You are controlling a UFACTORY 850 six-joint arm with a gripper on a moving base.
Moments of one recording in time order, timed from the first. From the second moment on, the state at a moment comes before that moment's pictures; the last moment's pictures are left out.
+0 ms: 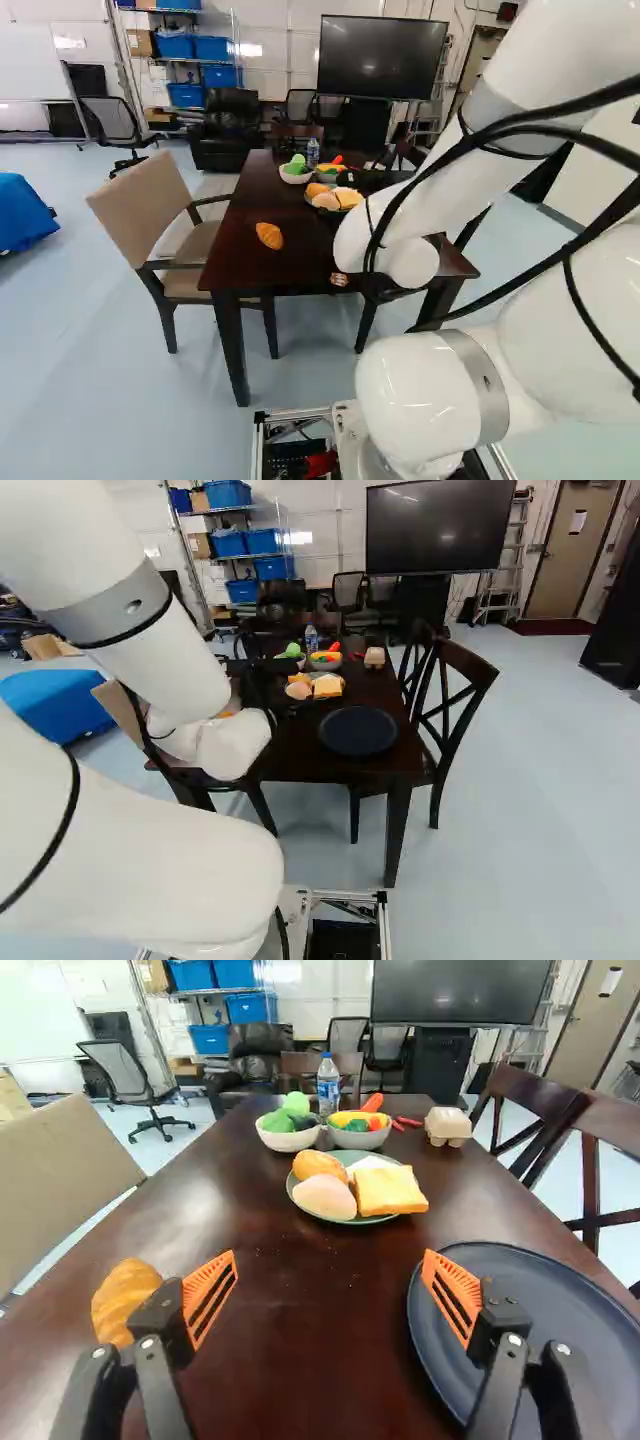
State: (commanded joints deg) arm 2.2 17.0 -8.1 0.0 48.4 0.0
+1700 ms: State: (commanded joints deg) arm 15.2 9.4 -26.7 0.0 27.5 0.0
